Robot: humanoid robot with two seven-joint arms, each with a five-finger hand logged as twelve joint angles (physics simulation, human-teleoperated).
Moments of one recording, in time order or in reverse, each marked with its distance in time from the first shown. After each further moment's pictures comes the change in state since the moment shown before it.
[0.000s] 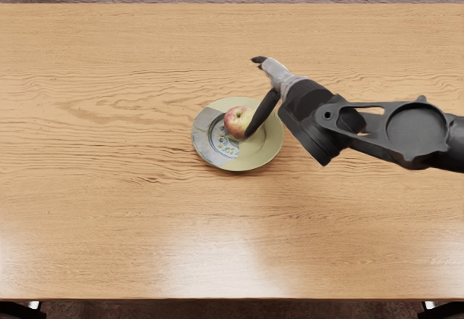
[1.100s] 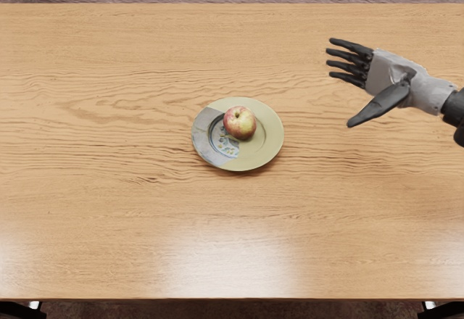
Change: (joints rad) left arm 0.000 0.000 0.000 0.000 0.000 0.000 0.000; right arm -0.640 -0.386 0.792 -0.306 0.138 1.216 0.665
